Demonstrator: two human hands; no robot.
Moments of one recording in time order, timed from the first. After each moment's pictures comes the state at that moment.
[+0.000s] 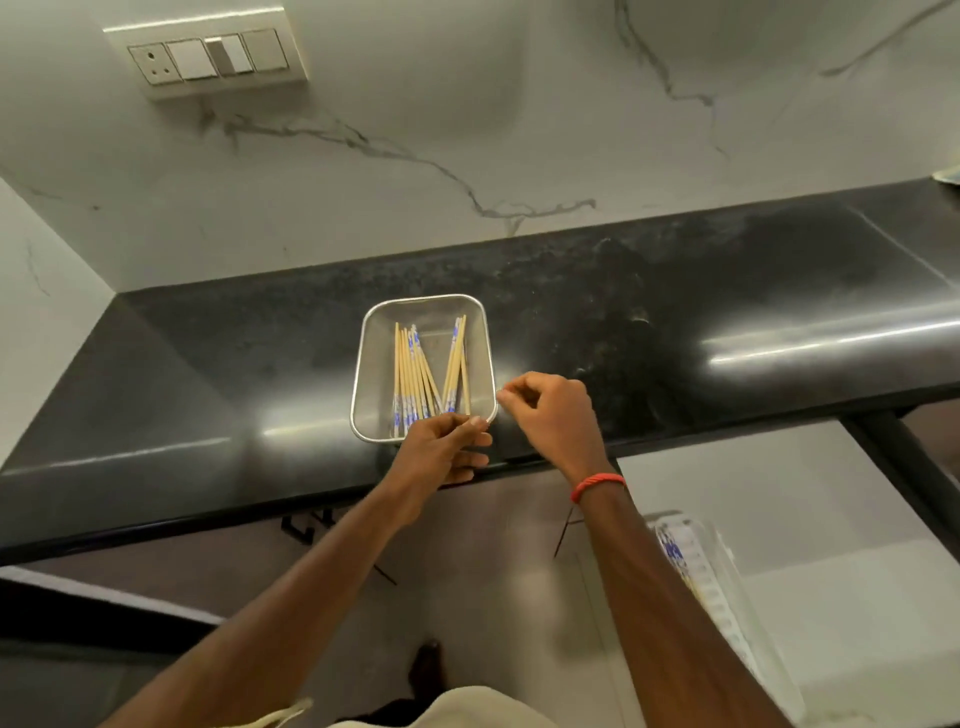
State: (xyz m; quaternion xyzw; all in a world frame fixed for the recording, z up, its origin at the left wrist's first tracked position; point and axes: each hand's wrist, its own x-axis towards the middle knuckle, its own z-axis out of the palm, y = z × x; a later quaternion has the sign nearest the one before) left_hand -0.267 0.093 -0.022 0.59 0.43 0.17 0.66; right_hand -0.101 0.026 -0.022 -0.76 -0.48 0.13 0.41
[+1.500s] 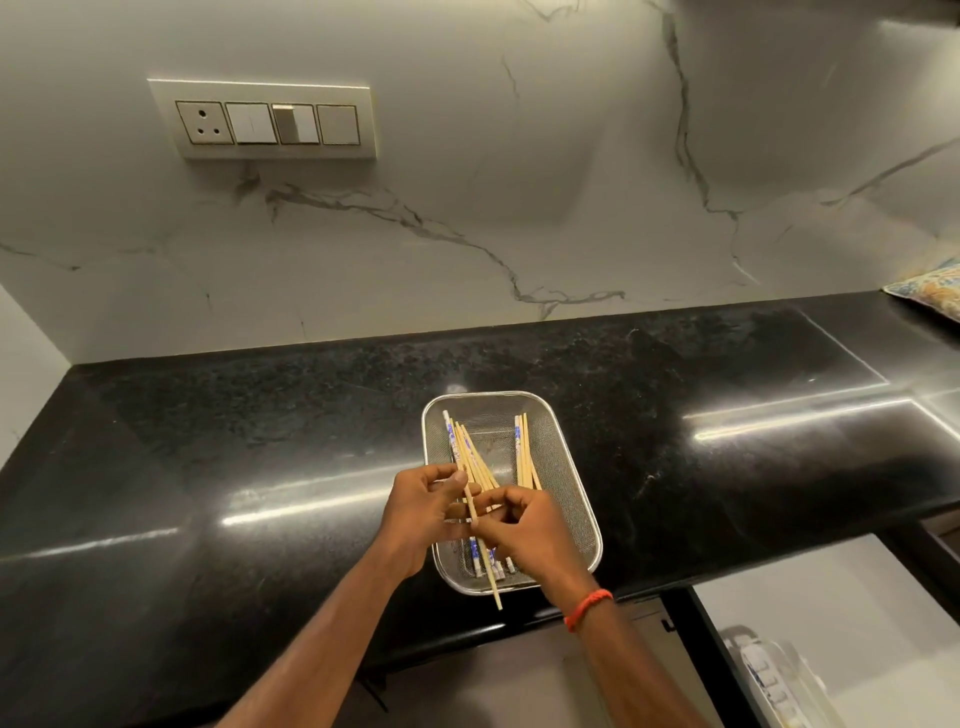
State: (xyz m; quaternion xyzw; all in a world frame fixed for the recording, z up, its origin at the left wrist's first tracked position) left_hand -0.318 0.283 -0.045 0.48 0.42 0.22 0.74; right_hand -0.210 0.167 -0.034 -0.74 -0.32 0.38 0.46
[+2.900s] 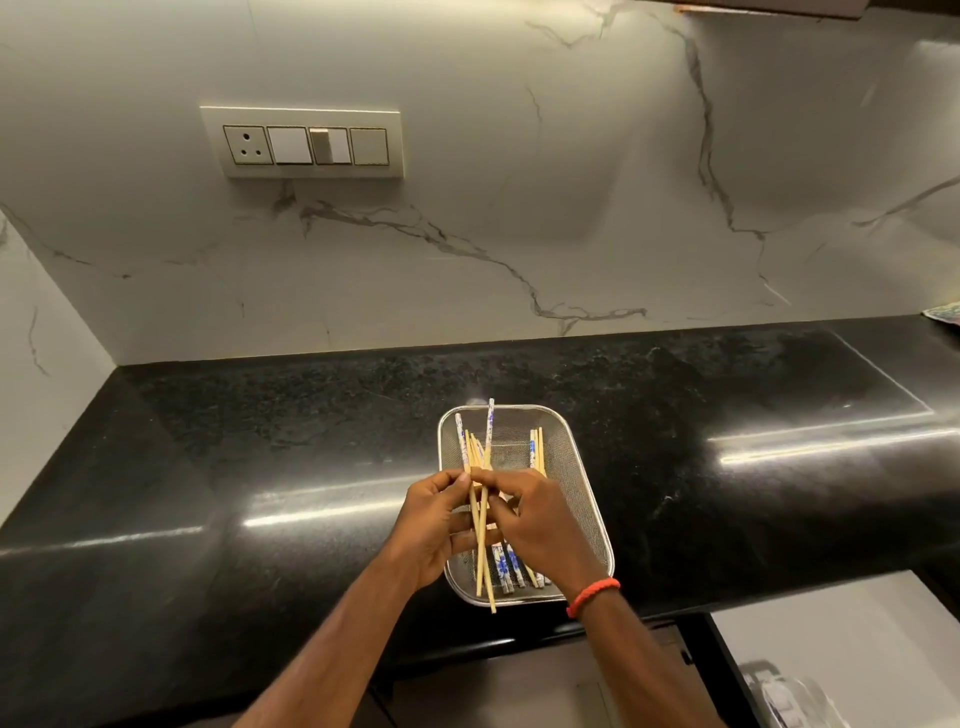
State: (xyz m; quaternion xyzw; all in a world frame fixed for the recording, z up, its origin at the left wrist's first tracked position) left_hand -0.320 0.275 -0.037 0.40 0.37 0.23 0.81; right_hand -0.197 0.186 -0.020 -0.74 -0.55 0.18 0.36
